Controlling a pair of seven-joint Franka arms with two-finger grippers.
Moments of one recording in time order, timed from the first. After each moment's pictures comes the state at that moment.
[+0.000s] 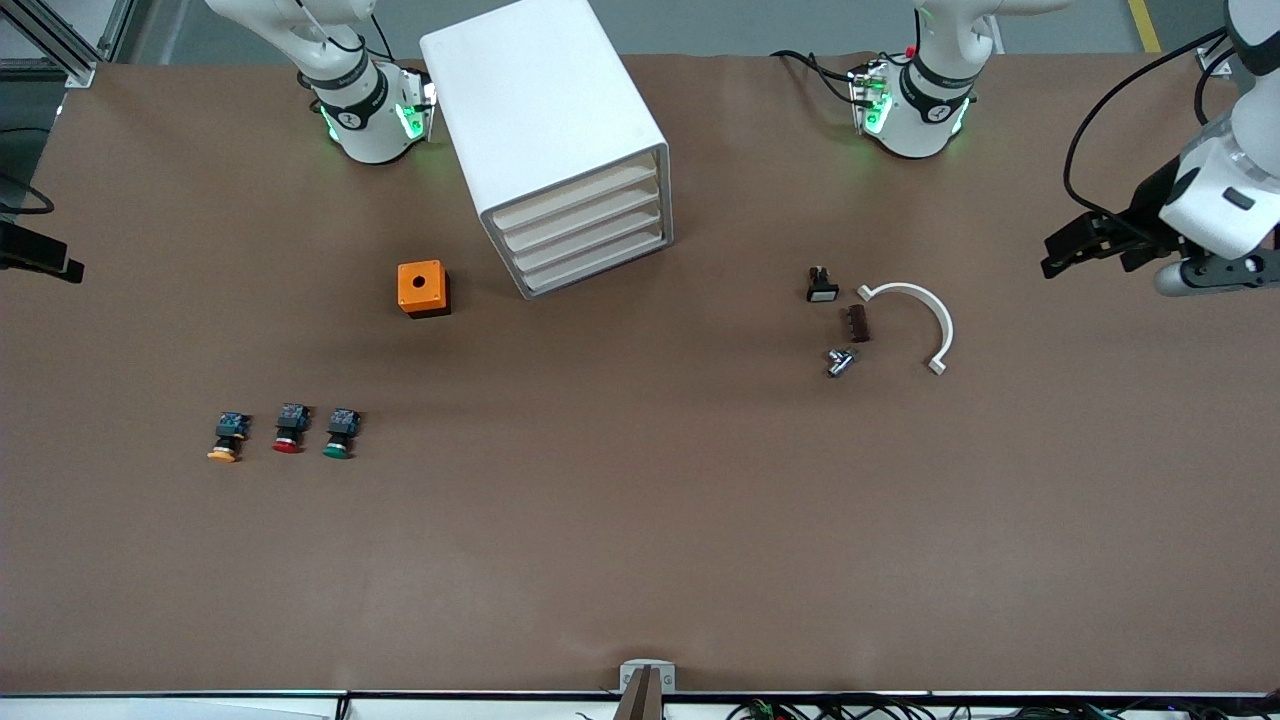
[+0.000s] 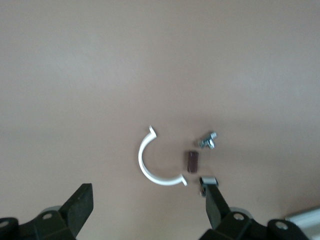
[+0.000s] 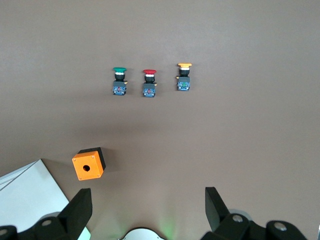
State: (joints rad) left arm -0.02 -0.10 -0.03 -1.77 -0.04 1.71 -0.15; right arm -0.04 0.16 -0.13 -1.31 0.01 1.32 -0.14
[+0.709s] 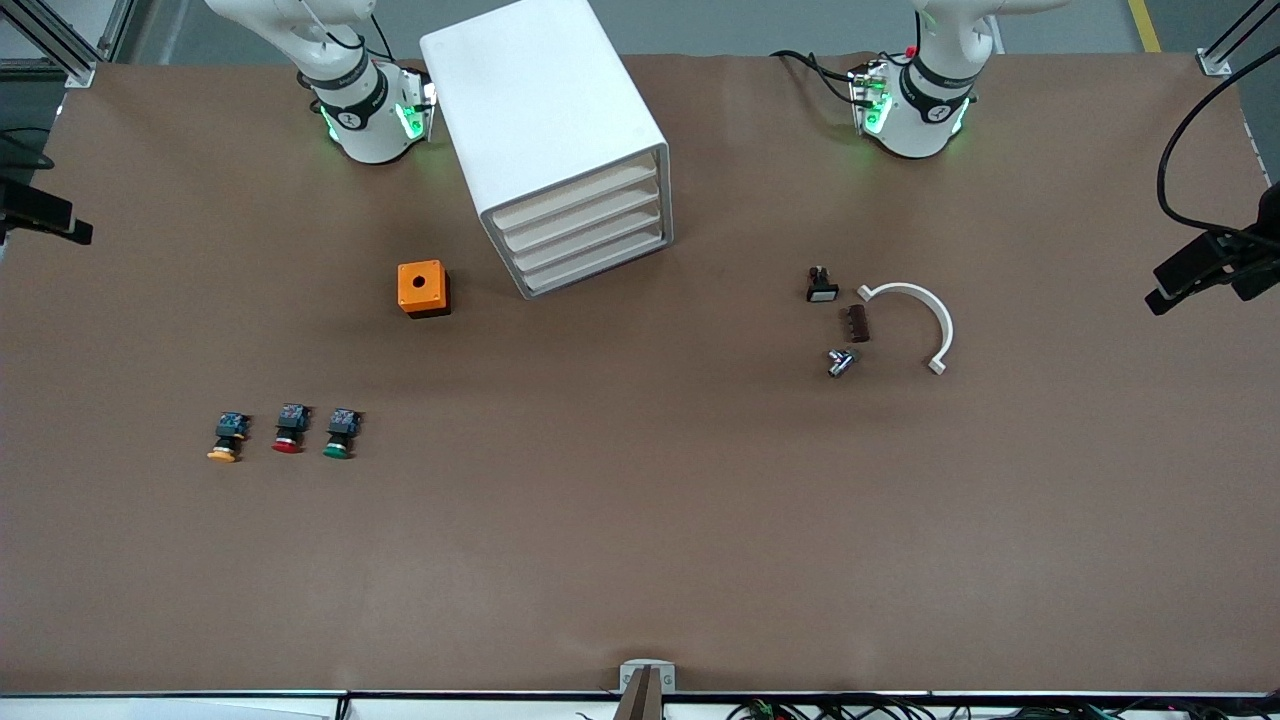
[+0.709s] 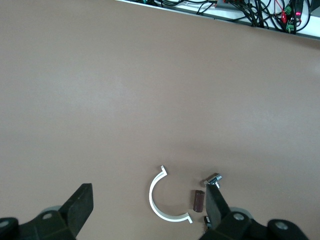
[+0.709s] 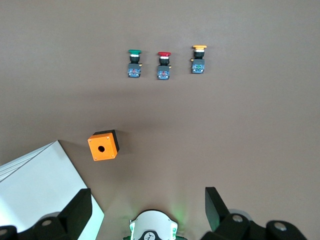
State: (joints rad) left arm 0.02 0.01 0.00 -1.57 -0.02 1.72 -0.15; right arm -0.04 0.08 -0.12 -1.36 0.05 1.27 -0.12
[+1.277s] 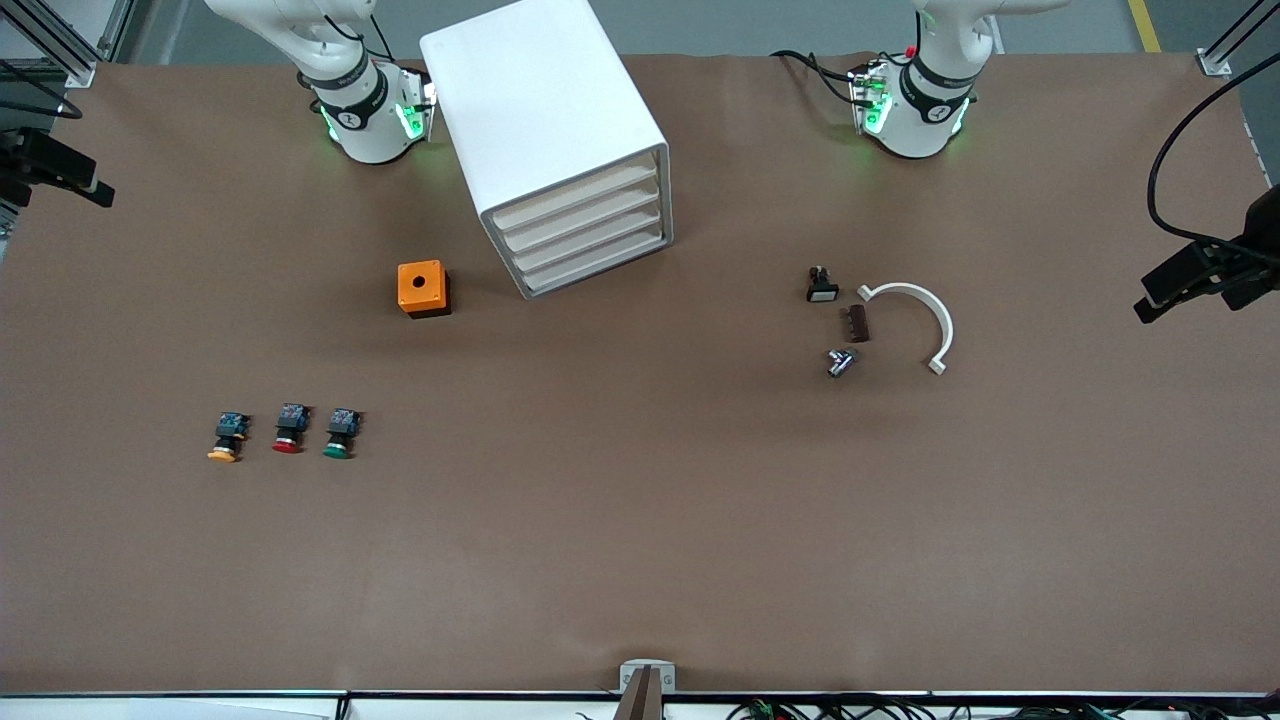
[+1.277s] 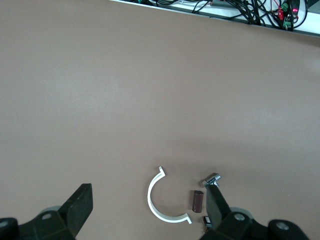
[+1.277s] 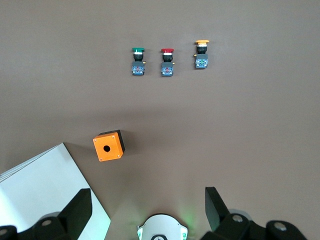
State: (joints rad) left arm 0.01 0.02 -0.01 -1.56 -0.02 1.72 -0.14; right arm -0.03 -0.13 -0.12 -1.62 0.05 1.39 -0.07
